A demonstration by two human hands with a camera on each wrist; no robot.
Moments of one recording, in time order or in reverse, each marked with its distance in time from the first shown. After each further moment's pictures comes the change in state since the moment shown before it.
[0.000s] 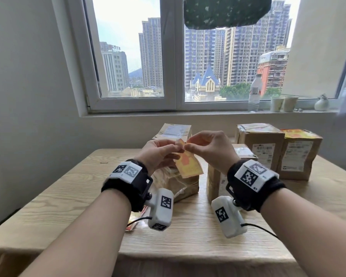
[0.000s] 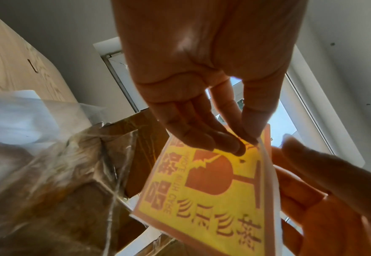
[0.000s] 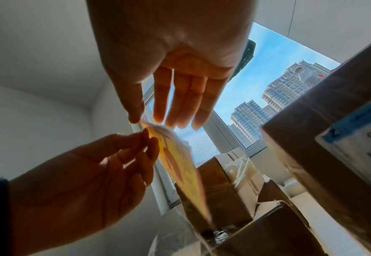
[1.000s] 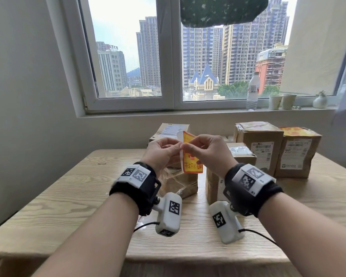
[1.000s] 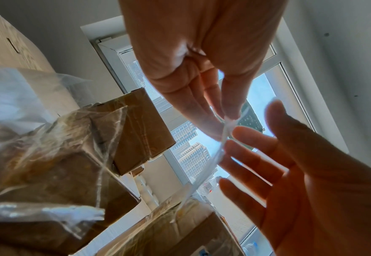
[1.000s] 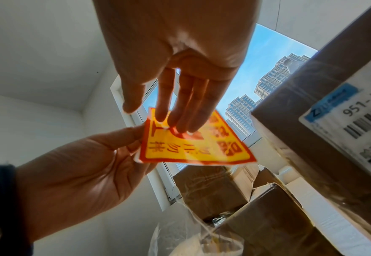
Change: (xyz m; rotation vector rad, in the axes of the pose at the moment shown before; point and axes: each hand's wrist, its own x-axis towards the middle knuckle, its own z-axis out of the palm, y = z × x) left_hand 0.007 -0.006 0.020 -0.102 0.102 0.011; right_hand -0.004 0.013 0.005 0.134 -0.027 0.057
